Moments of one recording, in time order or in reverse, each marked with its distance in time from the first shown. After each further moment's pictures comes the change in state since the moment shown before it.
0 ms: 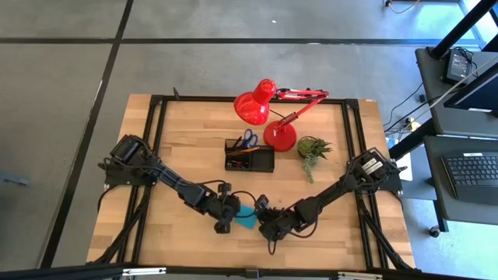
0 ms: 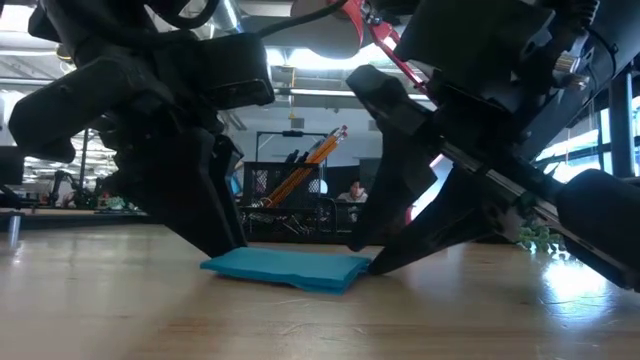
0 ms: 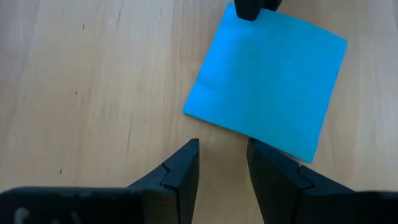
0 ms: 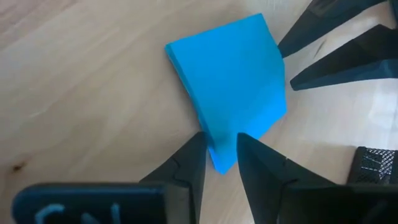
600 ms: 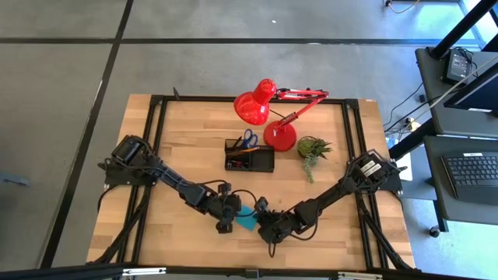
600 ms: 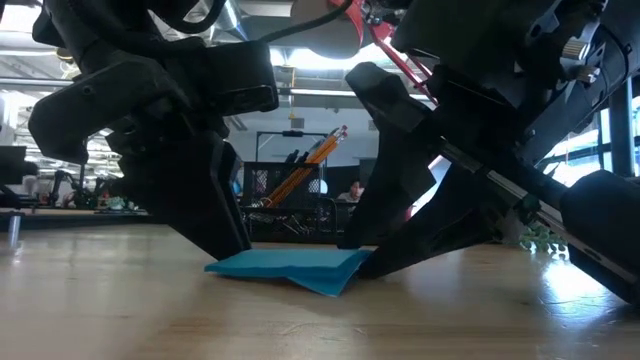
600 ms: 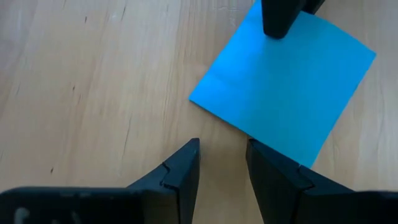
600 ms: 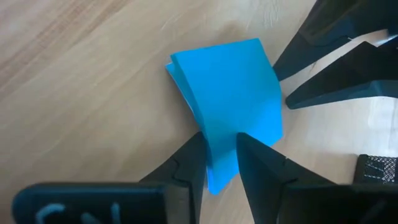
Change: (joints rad) left arm 0.010 0.036 0.001 0.026 0.005 -0.062; right arm 0.013 0.039 0.003 0.067 0.014 0.023
